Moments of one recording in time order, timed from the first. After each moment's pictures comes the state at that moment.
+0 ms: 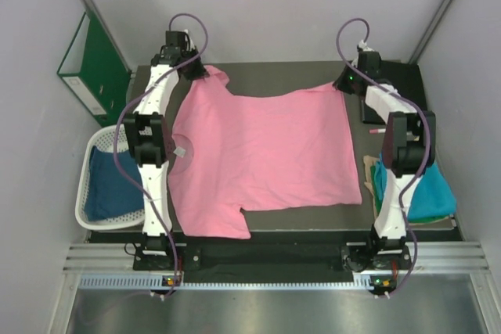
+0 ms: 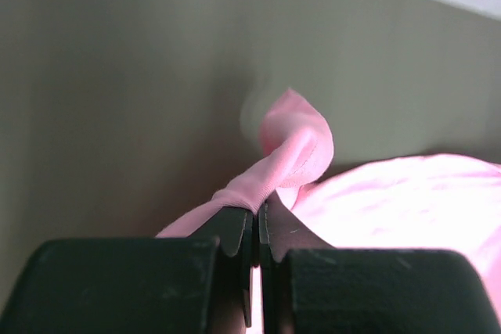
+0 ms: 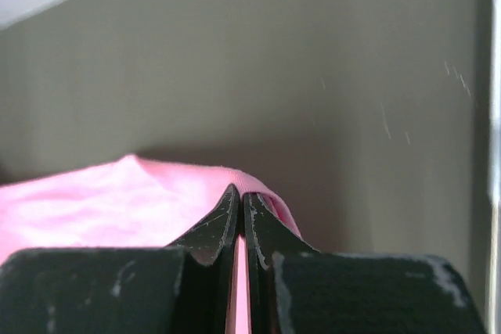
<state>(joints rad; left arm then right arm) -0.06 2.34 2.26 -0.65 0.24 -0.41 0.03 2.05 1.57 -0.12 -0.17 0.40</state>
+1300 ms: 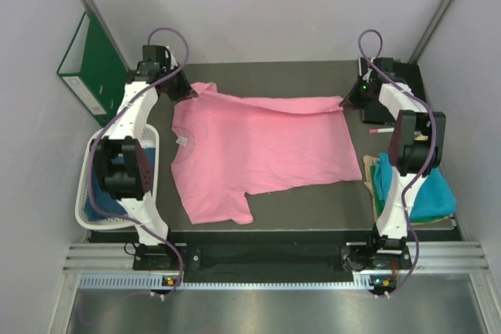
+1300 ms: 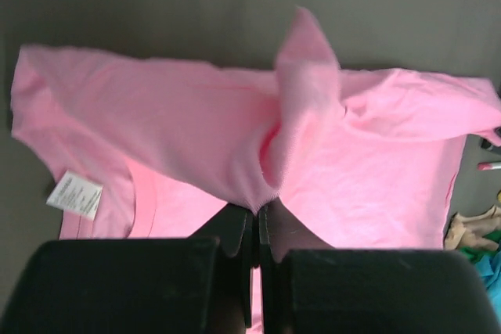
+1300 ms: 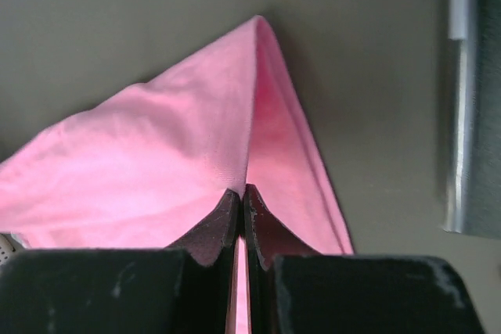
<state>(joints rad) -0.01 1.86 1.74 -0.68 0.30 -0.47 -0.06 2.10 1.65 -0.47 -0.35 0.47</state>
